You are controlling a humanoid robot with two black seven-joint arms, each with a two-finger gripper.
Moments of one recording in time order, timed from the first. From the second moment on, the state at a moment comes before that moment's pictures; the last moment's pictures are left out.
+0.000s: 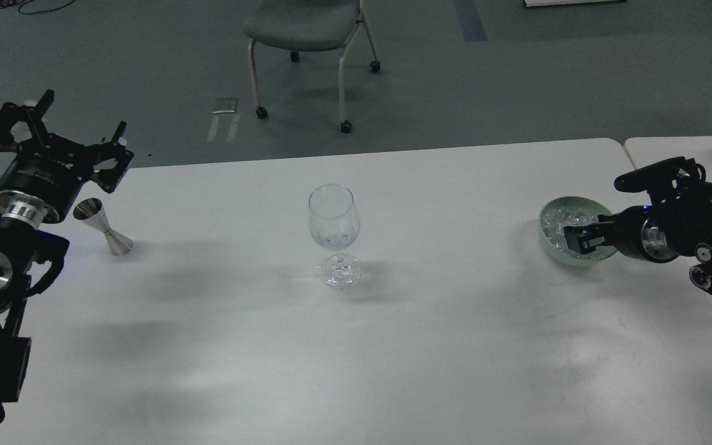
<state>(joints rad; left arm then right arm) -0.30 0.38 -1.62 -1.23 -0.02 -0.15 0.20 0.75 -0.71 0.39 1.13 -1.83 0.40 -0.05</state>
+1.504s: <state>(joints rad) -0.30 0.39 -1.63 -1.23 -0.02 -0.15 0.20 0.77 -0.48 0.88 1.51 -1.77 0.39 -0.07</state>
